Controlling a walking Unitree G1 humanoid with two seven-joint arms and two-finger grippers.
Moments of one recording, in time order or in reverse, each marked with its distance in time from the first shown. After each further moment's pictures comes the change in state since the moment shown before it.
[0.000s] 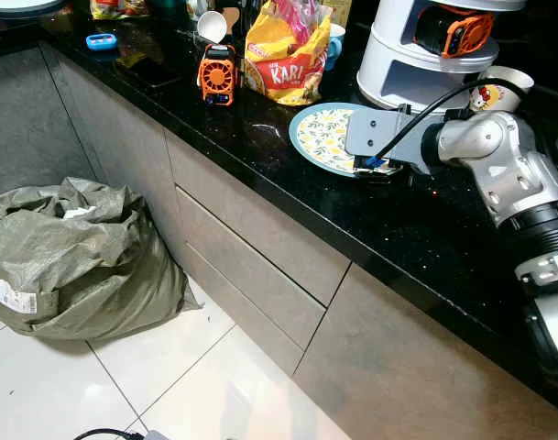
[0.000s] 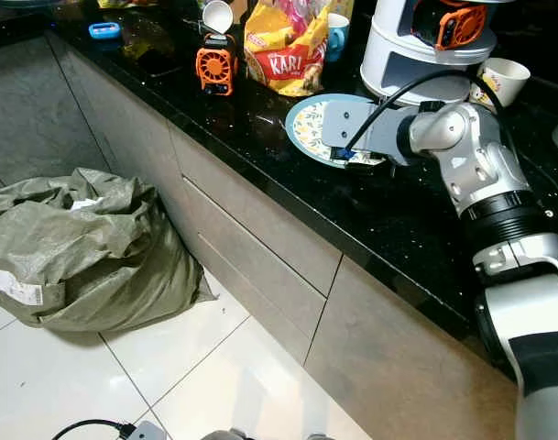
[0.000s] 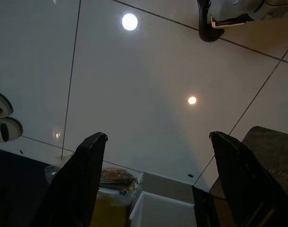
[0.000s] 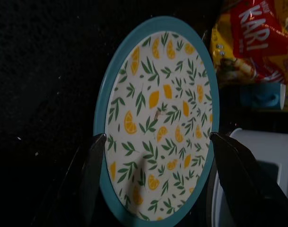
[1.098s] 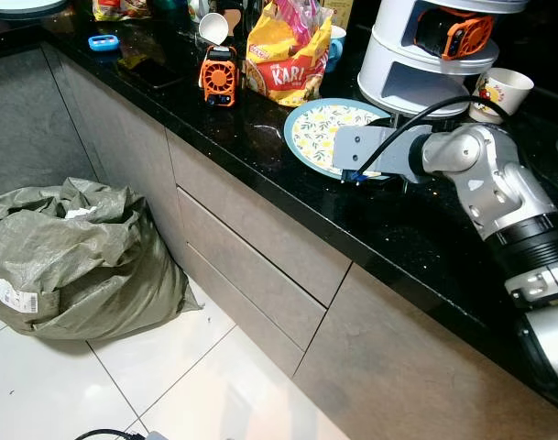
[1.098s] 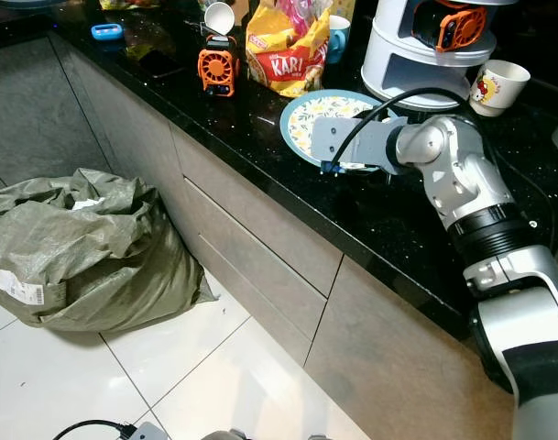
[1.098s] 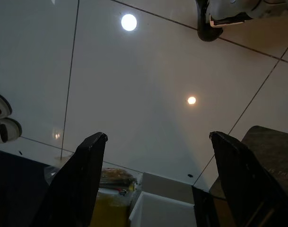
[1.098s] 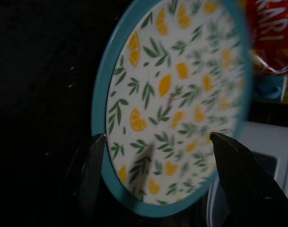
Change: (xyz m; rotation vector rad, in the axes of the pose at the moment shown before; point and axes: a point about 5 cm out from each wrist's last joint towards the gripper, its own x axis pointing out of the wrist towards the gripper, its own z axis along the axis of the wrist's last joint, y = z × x) left arm 0.000 -0.001 -0.001 0.008 0.006 -0.004; right arm 0.012 0.021 0.005 -0.060 0.103 0.013
